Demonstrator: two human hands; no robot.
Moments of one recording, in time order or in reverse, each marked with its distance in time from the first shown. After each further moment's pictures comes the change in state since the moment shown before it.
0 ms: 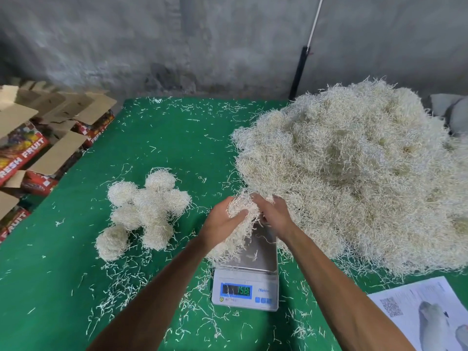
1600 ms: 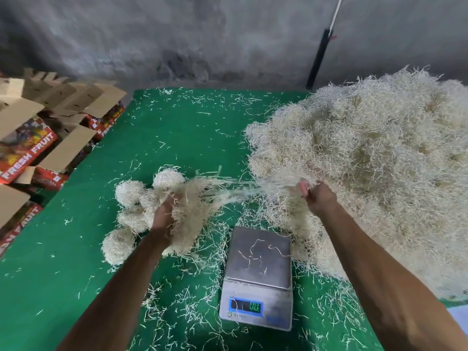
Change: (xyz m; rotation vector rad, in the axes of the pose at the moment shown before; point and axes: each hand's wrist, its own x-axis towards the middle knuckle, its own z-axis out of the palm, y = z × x) left_hand 0.020 -0.053 -0.123 -0.798 0.204 -0.414; right_hand 0.122 -0.040 -0.068 0.712 0.313 0.165
